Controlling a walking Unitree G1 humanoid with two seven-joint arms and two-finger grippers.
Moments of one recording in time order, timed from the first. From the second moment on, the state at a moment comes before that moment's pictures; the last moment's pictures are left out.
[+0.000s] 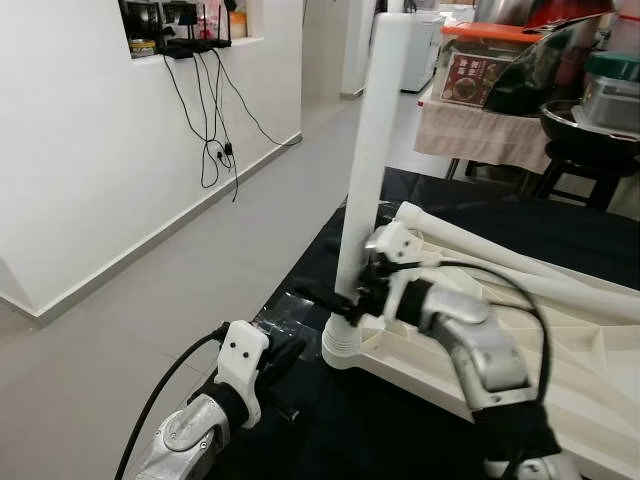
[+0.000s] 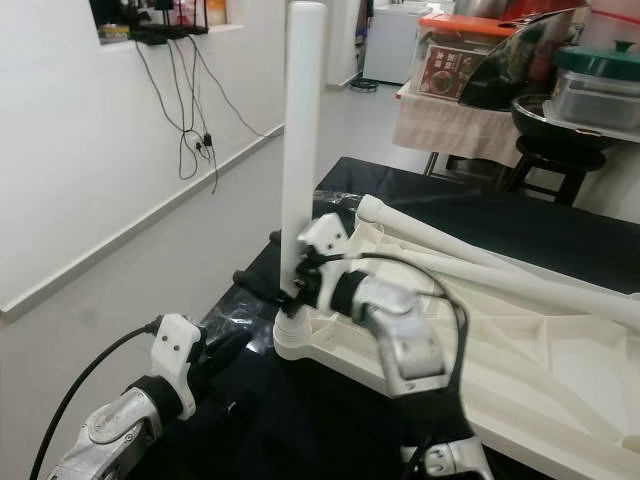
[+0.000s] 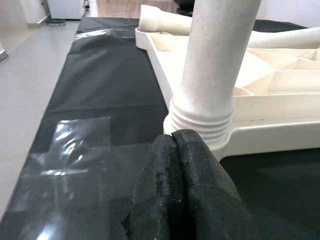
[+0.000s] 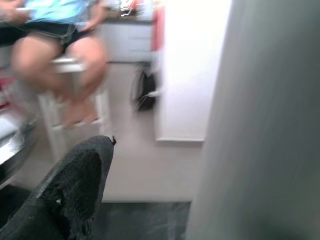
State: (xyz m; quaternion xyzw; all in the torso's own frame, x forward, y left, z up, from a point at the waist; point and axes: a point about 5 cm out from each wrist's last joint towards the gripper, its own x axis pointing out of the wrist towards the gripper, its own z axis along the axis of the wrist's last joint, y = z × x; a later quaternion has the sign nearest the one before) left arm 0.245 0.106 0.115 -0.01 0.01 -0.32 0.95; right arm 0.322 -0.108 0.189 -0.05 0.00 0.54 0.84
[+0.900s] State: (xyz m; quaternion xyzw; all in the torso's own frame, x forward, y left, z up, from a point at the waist) left arm 0.232 0.108 0.106 0.00 0.02 -0.32 0.95; right arm 0.332 -0.153 0.155 -0.02 0.02 0.50 0.86
